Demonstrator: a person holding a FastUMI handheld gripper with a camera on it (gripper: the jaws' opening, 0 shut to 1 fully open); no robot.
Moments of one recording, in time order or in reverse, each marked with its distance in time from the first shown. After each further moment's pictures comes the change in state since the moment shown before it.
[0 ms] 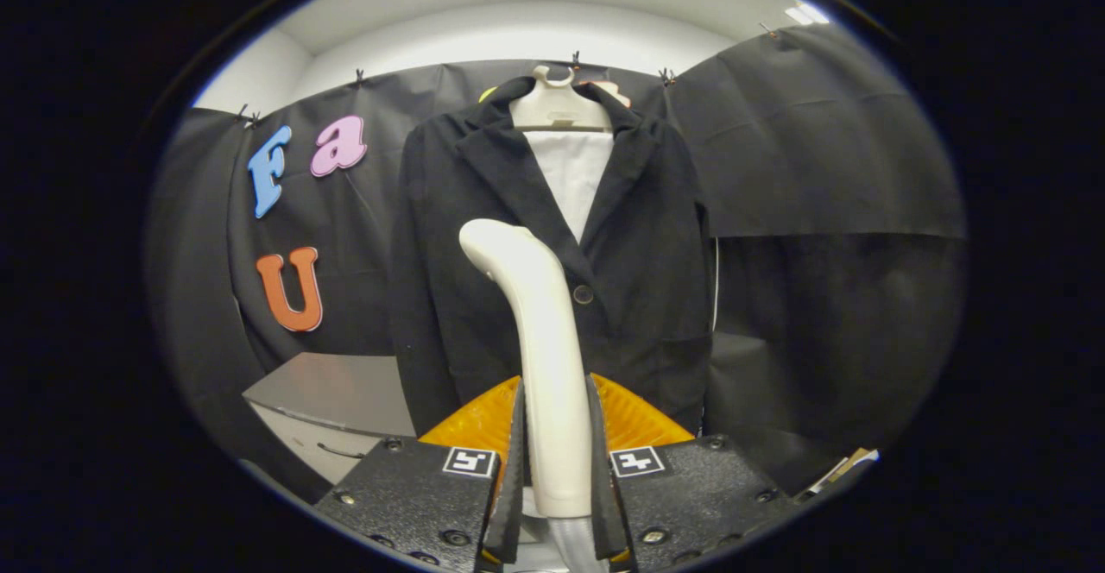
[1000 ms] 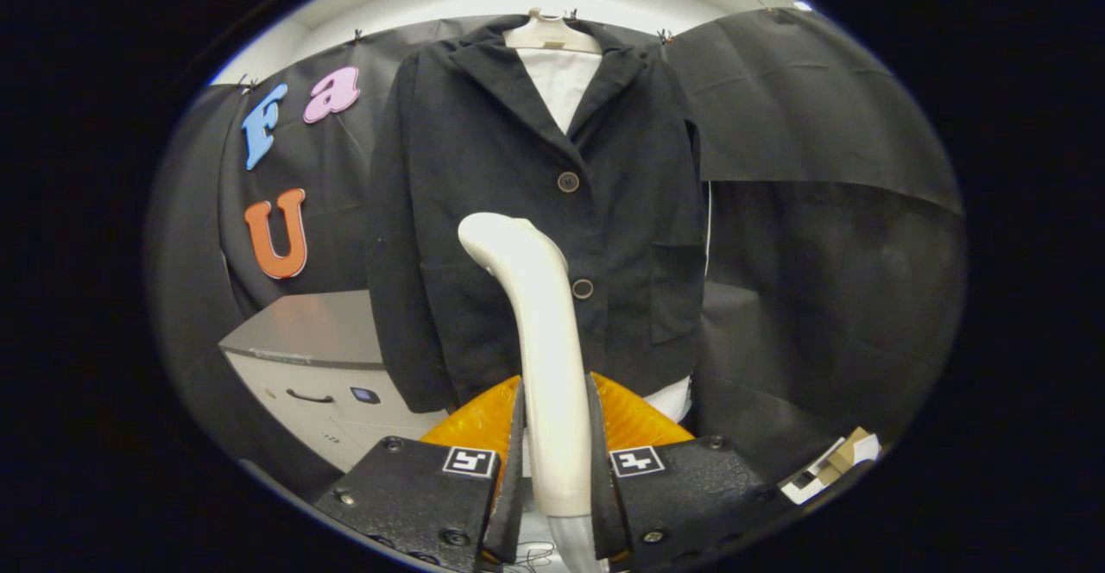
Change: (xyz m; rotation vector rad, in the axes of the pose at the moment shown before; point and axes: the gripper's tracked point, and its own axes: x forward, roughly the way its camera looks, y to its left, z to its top) arm 0.003 -0.021 -0.102 -0.018 0.162 -0.035
